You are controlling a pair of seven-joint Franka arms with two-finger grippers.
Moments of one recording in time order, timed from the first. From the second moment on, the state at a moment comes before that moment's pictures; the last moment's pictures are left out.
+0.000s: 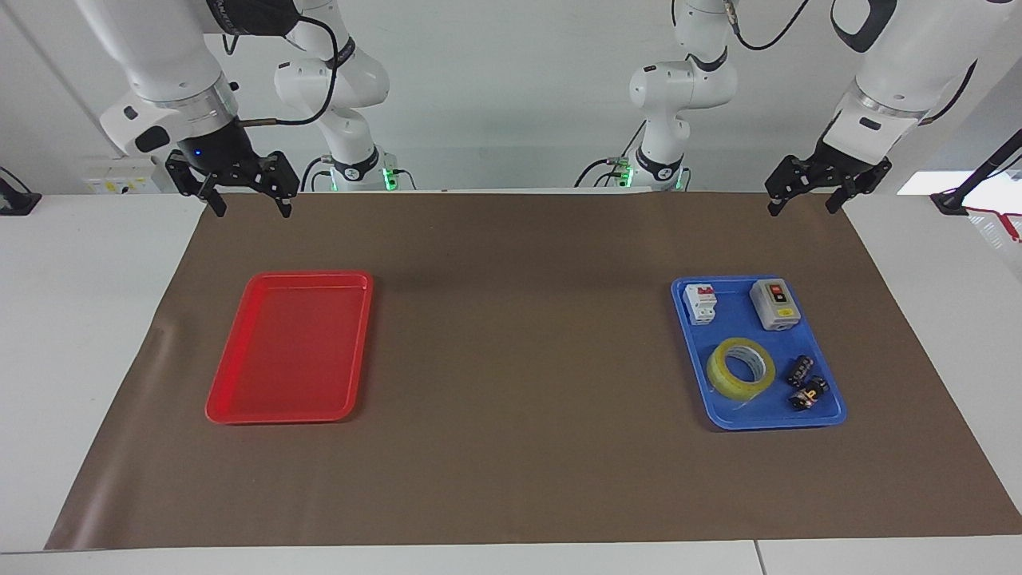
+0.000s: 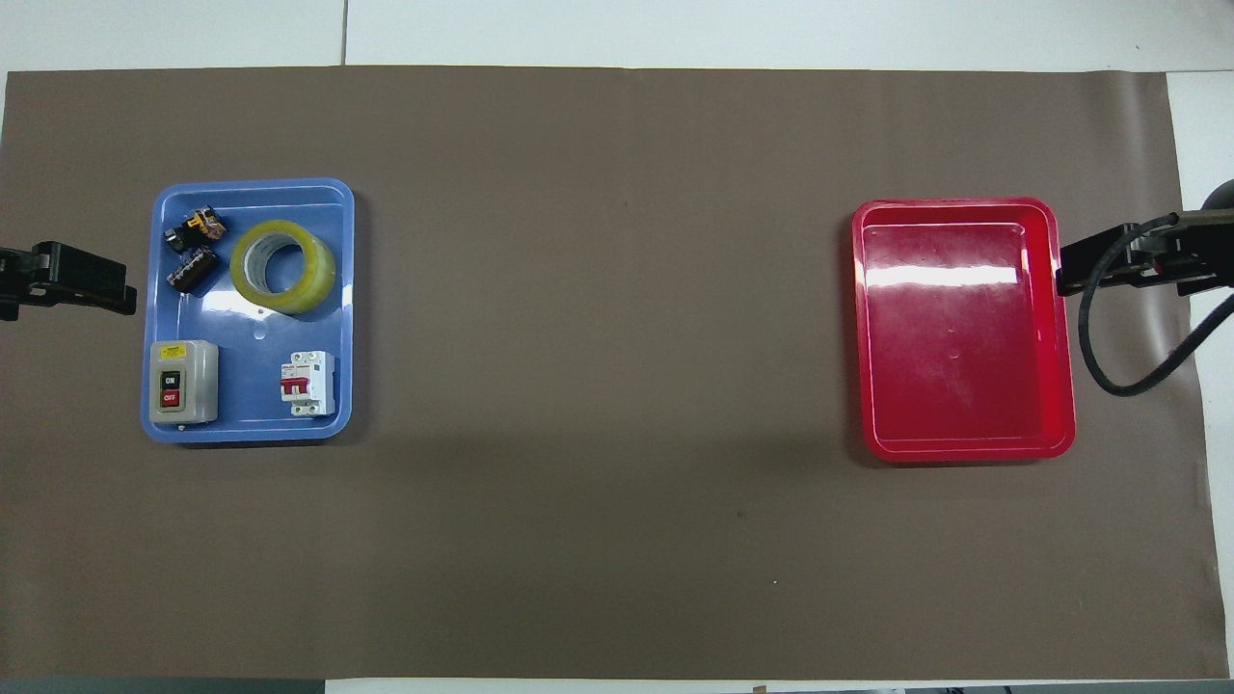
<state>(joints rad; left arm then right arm) 0.01 -0.02 -0.07 -1.56 0.00 1.50 -0.03 0.05 0.00 -0.01 -1.53 -0.02 1.50 0.07</state>
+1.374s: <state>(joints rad) 0.00 0.04 -0.07 -1.68 0.00 1.81 -0.02 0.05 0.00 -0.01 -1.53 -0.02 1.50 0.07</state>
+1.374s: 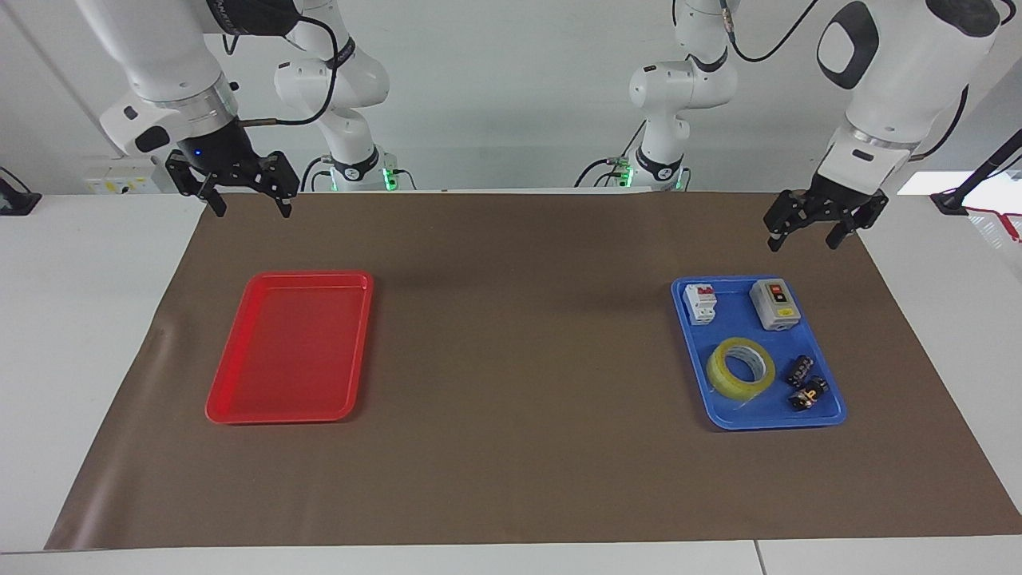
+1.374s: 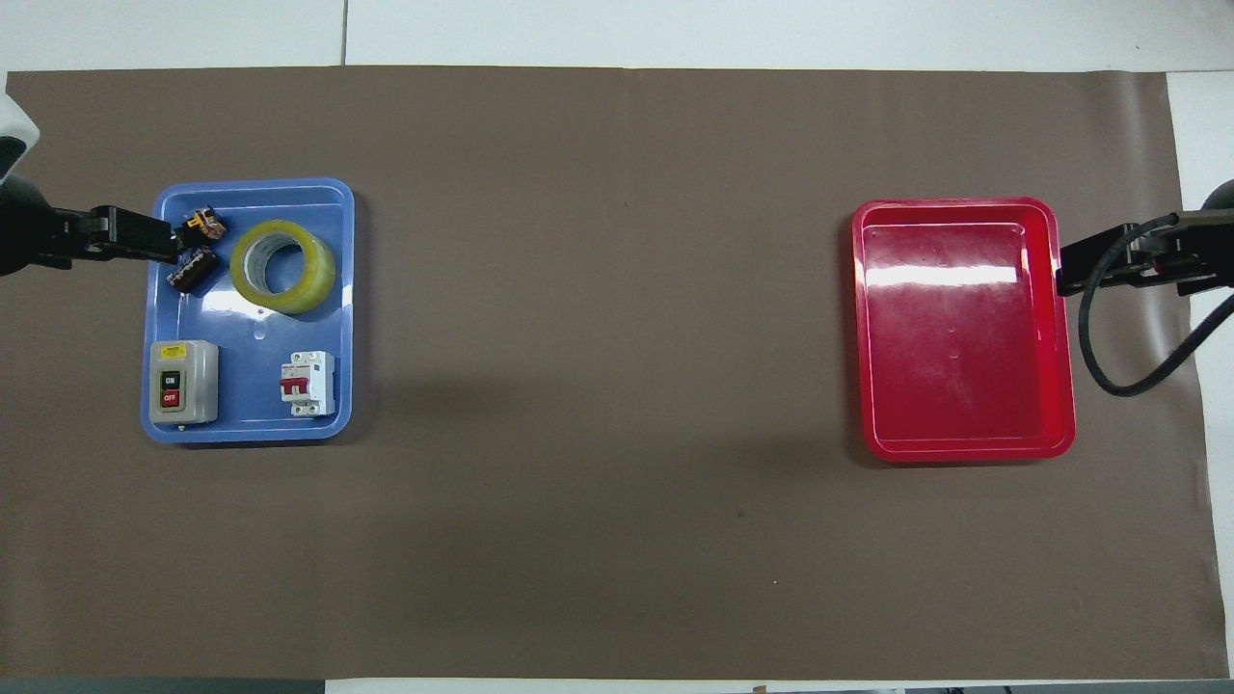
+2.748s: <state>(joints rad) 0.06 0.31 -0.07 -2.00 0.00 2.45 0.00 0.05 0.00 -0.01 -1.53 -0.02 1.50 0.07</state>
